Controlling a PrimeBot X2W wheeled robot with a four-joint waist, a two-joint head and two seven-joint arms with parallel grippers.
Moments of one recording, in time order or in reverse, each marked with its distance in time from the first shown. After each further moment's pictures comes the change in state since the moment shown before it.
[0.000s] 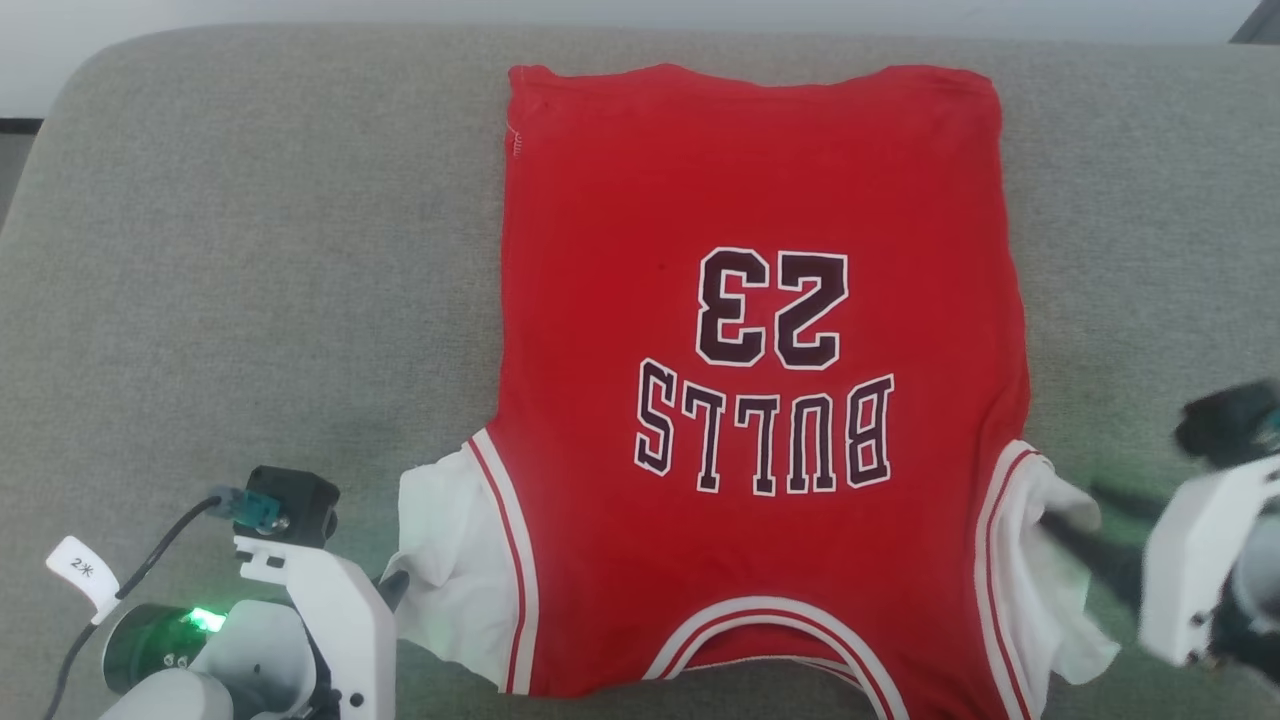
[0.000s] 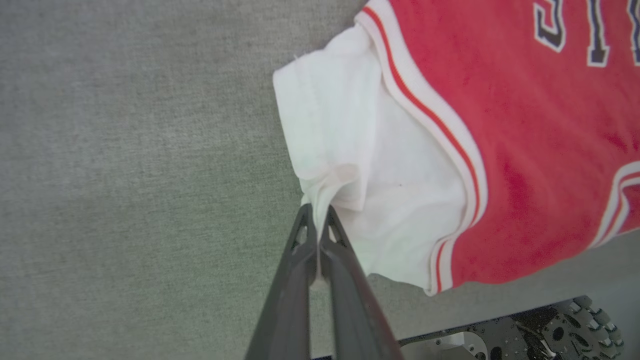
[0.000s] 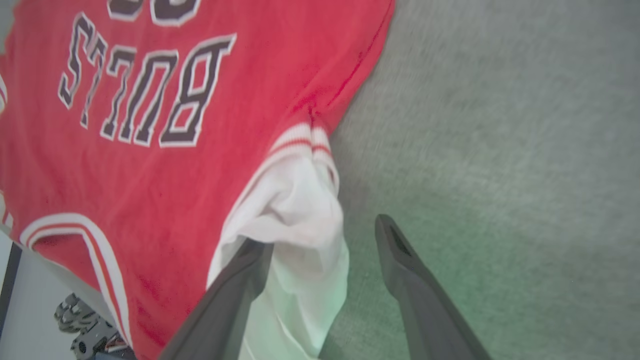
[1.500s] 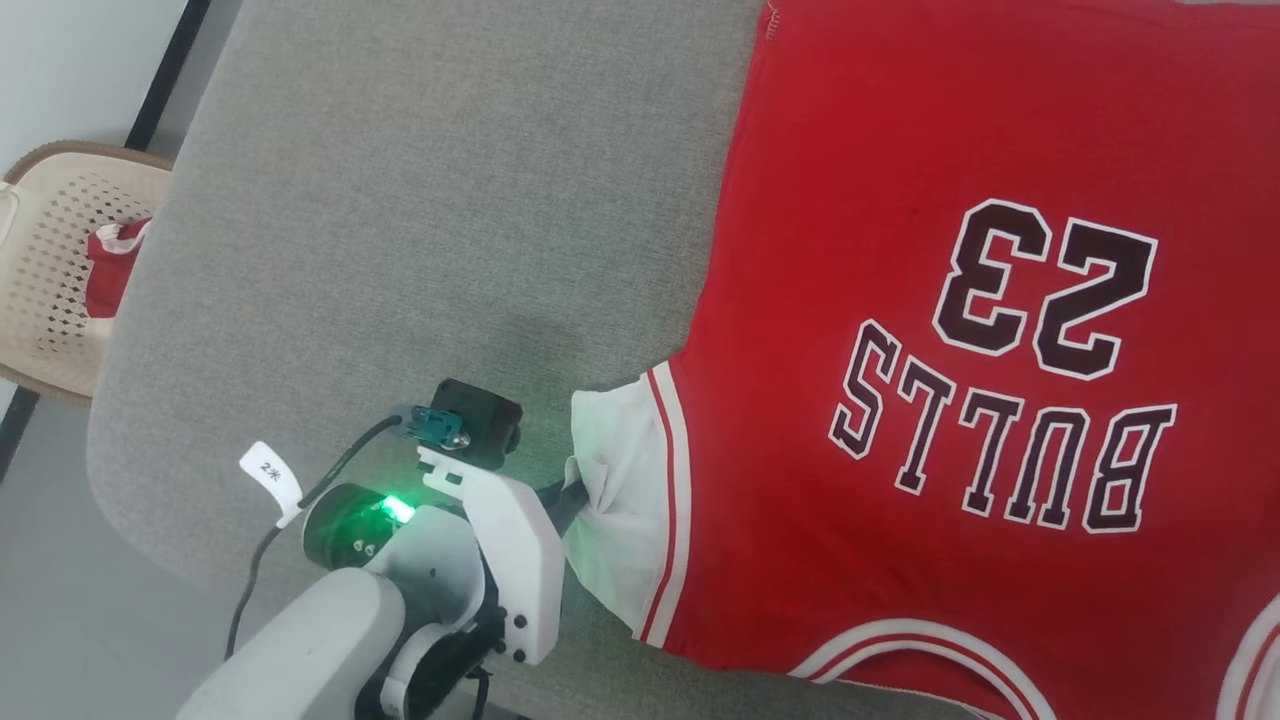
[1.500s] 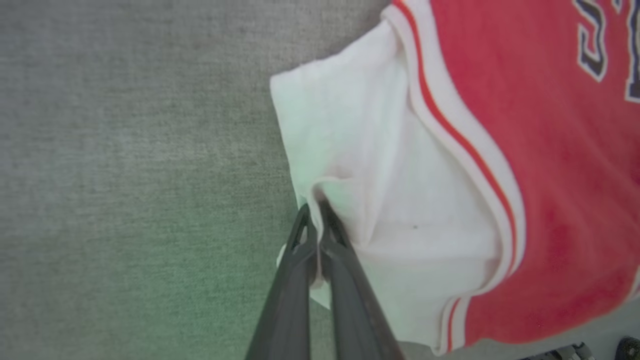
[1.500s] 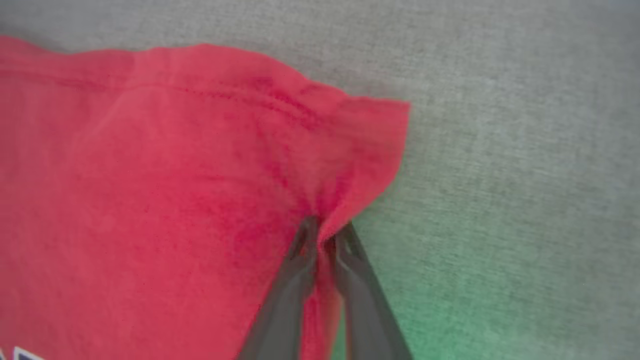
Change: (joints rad) left arm -0.246 -0.258 -0.145 0.185 0.046 -0.147 -0.080; right arm -1.026 -0.019 0.011 1.035 -0.286 0.000 0.085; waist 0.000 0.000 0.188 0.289
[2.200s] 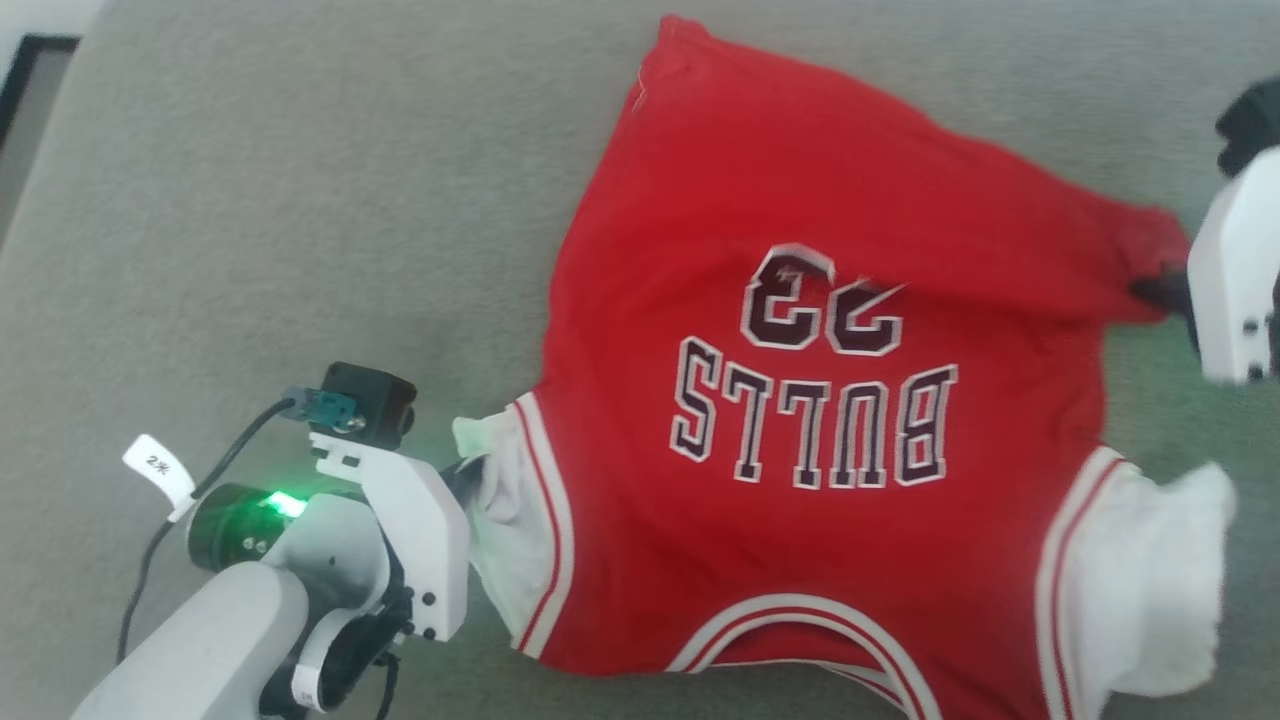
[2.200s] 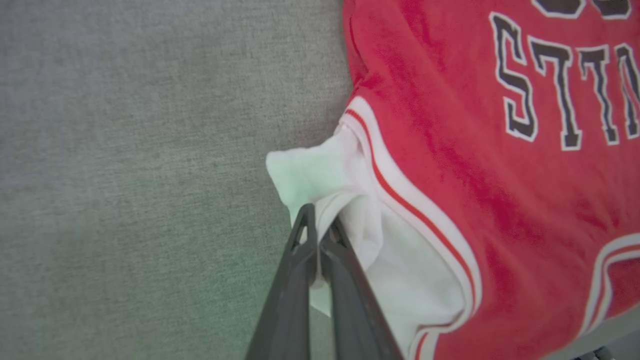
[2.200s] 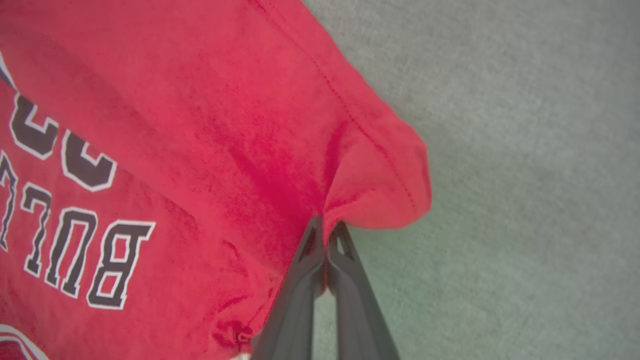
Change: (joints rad) left arm 0.023 0.117 0.069 -0.047 -0.009 0.056 0.023; right arm 0.328 -0.110 0.277 -0.593 0.327 0.000 0.127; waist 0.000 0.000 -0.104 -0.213
